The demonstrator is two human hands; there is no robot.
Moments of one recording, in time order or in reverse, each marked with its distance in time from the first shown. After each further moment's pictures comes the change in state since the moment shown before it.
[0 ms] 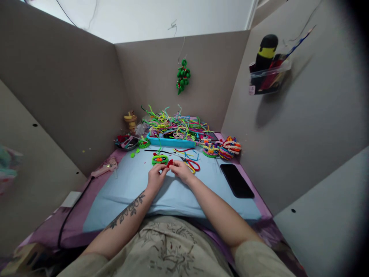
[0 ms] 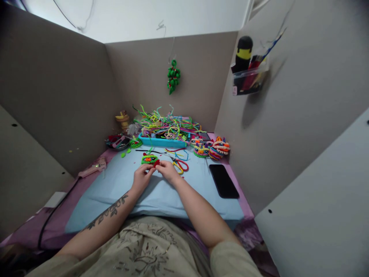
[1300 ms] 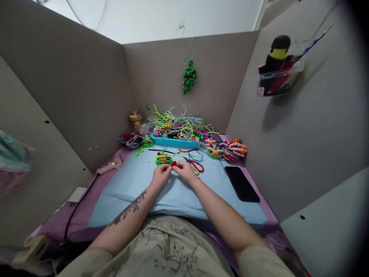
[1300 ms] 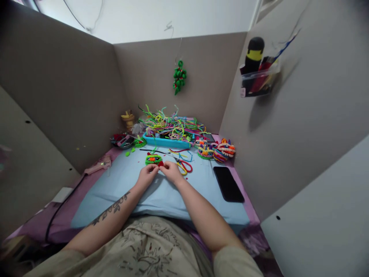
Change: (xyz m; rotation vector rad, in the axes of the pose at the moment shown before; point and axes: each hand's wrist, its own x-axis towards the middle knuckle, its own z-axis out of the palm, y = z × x) left_hand 0.005 -0.009 0.004 -0.150 -0.084 -0.243; right_hand 0.001 0.004 -0.001 -0.315 0.110 -0.132
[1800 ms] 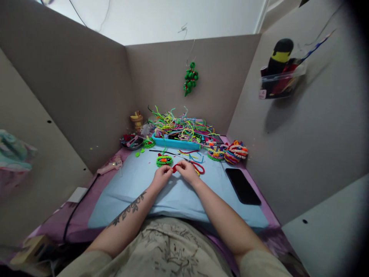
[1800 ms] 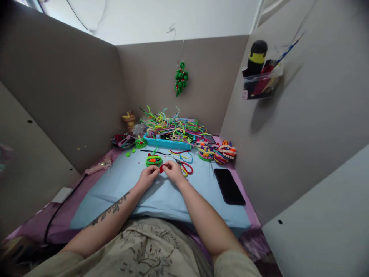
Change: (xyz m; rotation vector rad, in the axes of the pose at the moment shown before) left_hand 0.000 0.000 -0.001 -0.059 -0.096 -0.040; right_hand 0.002 0.003 -0.006 0.031 0.052 0.001
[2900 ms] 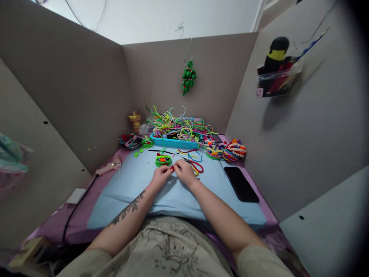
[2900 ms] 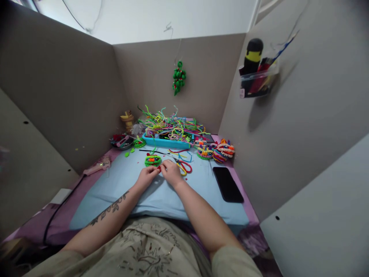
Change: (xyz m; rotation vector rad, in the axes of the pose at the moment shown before) left_hand 0.000 0.001 0.001 -0.061 -0.050 -0.077; right_hand -0.006 -0.007 0.004 -0.340 0.067 -0.274
